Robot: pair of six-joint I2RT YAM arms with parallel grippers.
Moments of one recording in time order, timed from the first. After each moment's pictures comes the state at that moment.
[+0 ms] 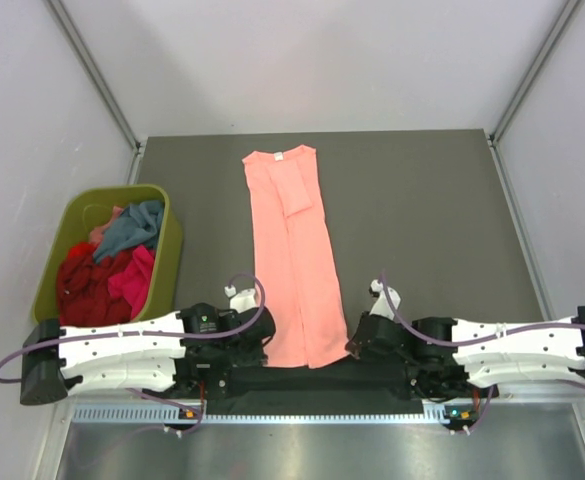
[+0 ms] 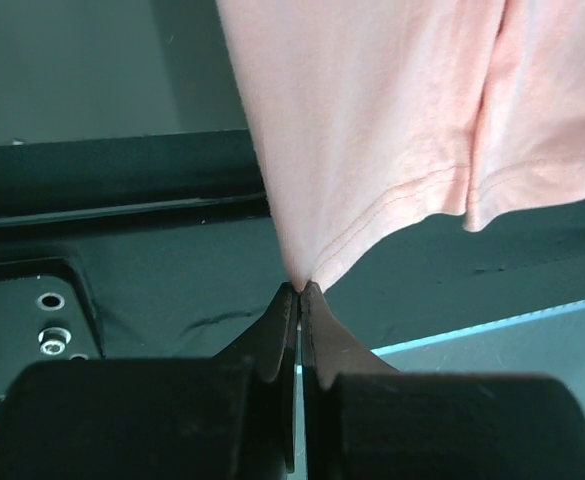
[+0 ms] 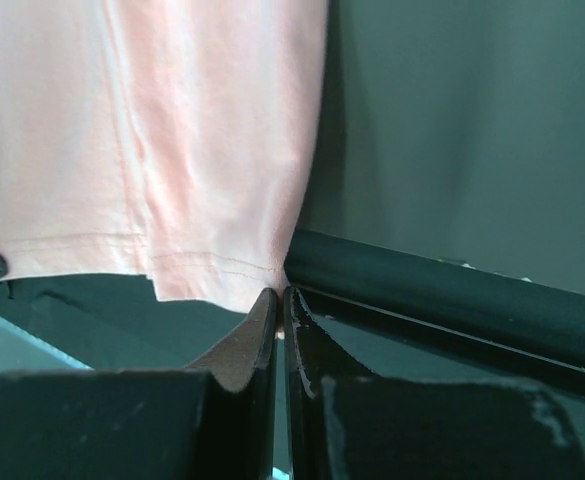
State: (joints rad) left arm -1.28 0.93 0.59 -0.87 -0.13 -1.36; right arm 1.39 0.92 0.42 -0.46 0.38 1.33
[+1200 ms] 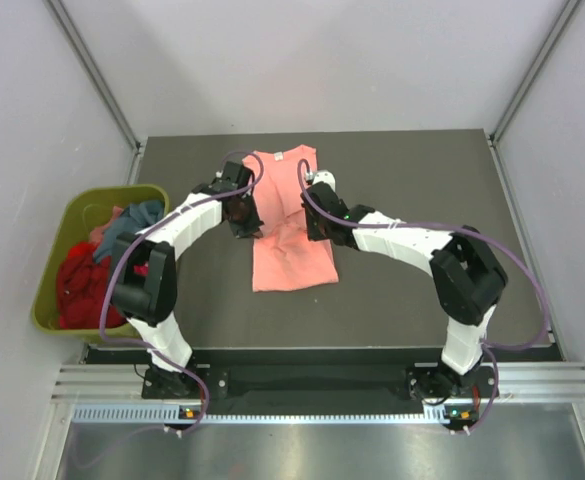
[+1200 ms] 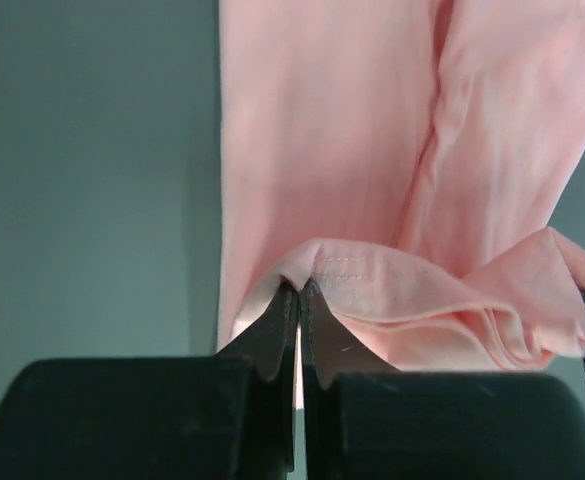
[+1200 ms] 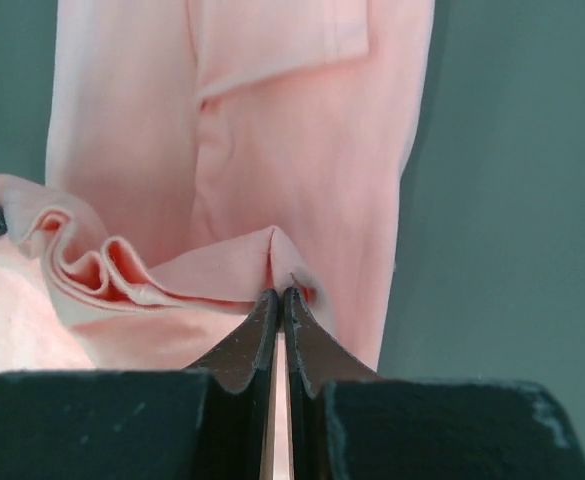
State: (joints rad) left arm -0.34 1.74 1.27 -0.62 0.07 -0.64; right arm 0.78 1.81 1.30 -0.28 0.29 0.45
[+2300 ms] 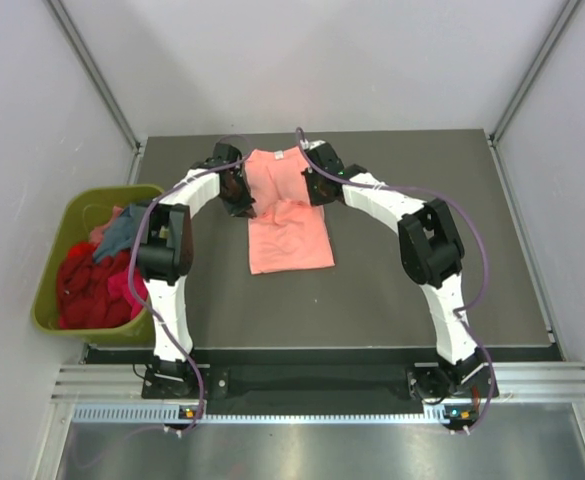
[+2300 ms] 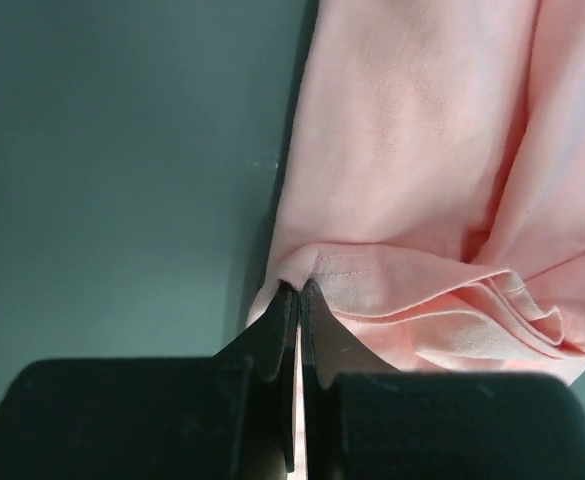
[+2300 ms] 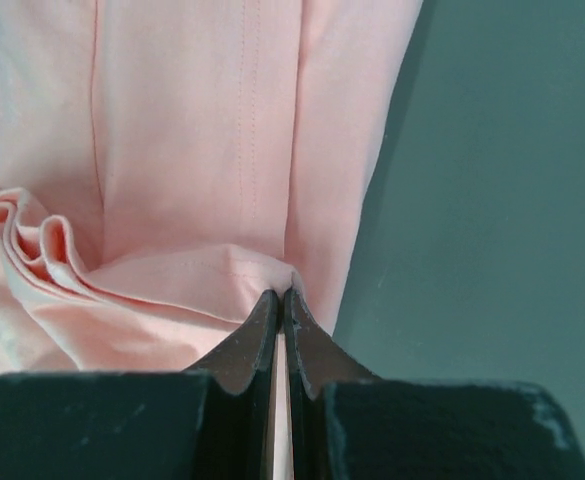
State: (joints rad) left arm -0.18 2.11 1.62 -0.63 0.16 -0.57; right arm 0.59 2.21 1.82 -0.45 0.12 0.23
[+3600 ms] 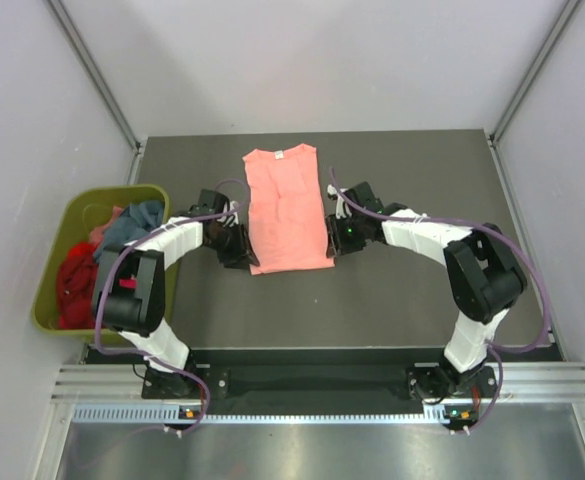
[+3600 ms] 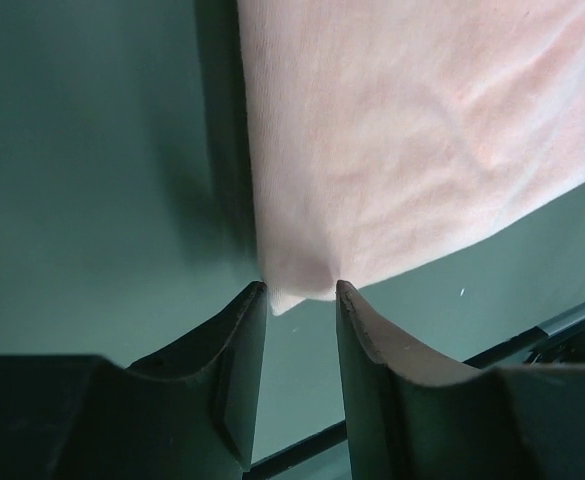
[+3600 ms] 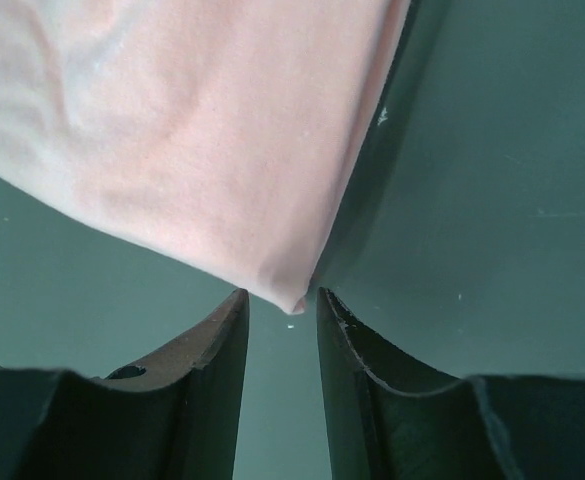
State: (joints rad) left arm -0.20 1.65 0.99 -0.52 0.40 -0.44; right arm 0.56 1.76 1.15 -0.36 -0.24 0.27
